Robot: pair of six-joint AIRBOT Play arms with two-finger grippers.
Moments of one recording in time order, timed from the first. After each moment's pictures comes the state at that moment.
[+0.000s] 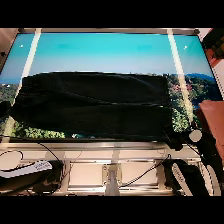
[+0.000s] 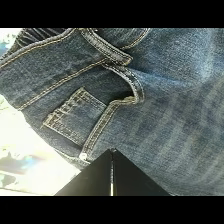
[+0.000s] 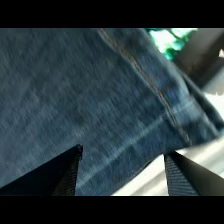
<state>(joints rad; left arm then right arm) 0.83 -1.38 1.17 1.22 -1.23 -1.00 -0.19 -0.66 0.25 -1.30 1.01 2.27</state>
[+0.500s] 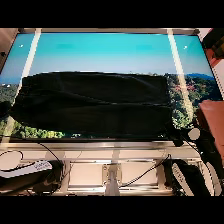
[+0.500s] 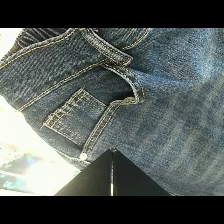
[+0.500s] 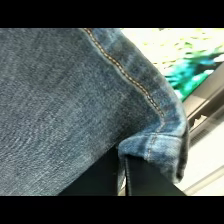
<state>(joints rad) 0.83 -1.38 1.17 1.22 -1.23 -1.00 -0.19 -0.69 0.26 -1.31 0.92 2.24</state>
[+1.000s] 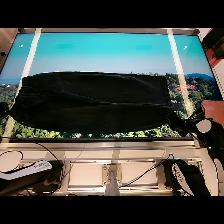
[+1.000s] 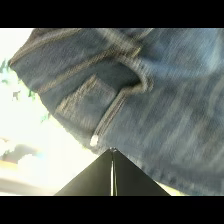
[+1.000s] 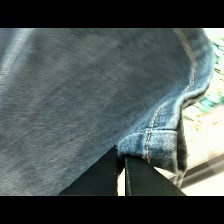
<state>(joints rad) 0.86 -1.34 1.17 1.27 -1.27 -1.01 -0.19 -0.69 0.46 -1.26 0.99 2.05</state>
